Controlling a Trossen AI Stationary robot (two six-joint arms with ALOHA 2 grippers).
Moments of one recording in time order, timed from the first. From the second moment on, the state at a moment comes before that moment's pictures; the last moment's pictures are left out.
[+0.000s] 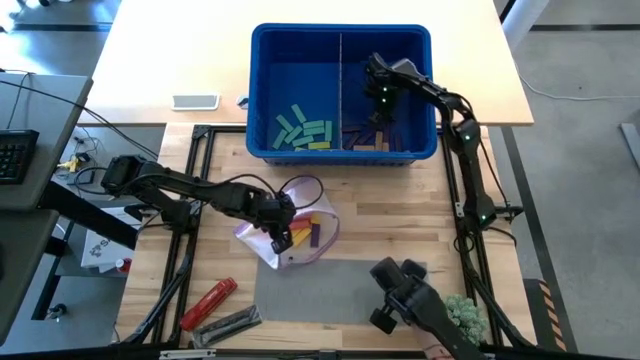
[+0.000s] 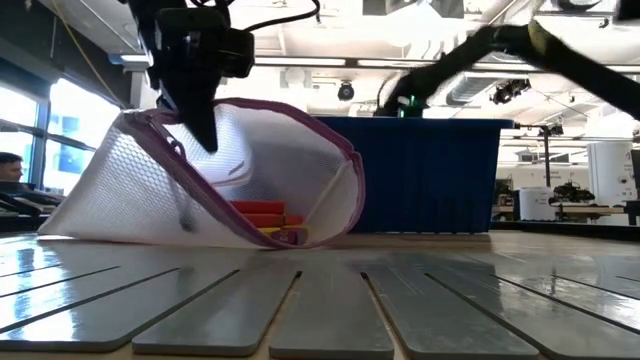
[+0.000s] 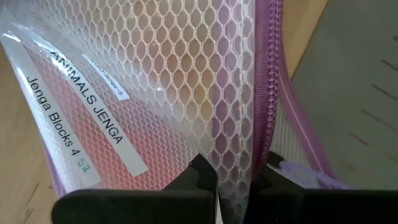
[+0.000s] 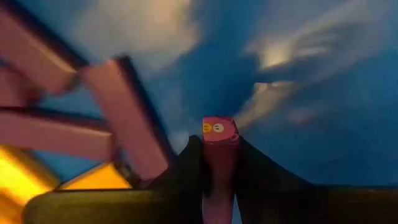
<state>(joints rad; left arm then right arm) -0.13 1.47 1.01 -0.68 -0.09 -0.59 -0.93 2.29 2.08 -1.18 0.11 -0.35</state>
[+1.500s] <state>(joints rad) -0.11 1.47 1.01 -0.45 -0.11 -0.59 0.15 1.66 2.08 -1.10 -0.19 -0.17</state>
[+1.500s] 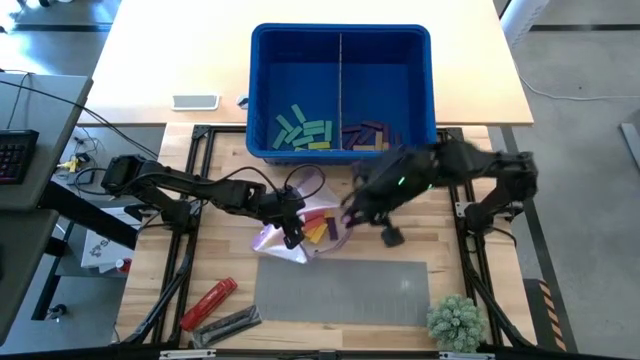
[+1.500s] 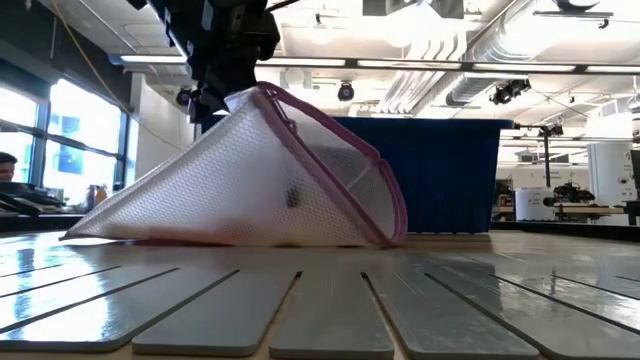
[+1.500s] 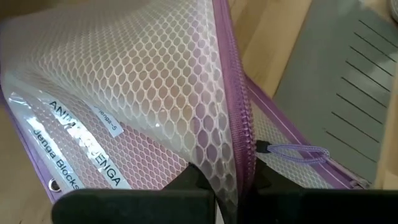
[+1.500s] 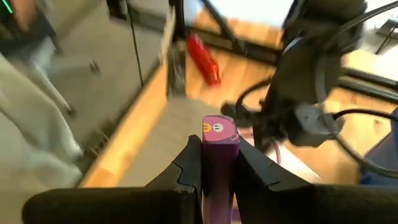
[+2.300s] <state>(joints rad) -0.16 1.47 1.01 -0.45 -0.03 -0.56 0.26 2.11 2.07 -1.02 0.03 -0.53</state>
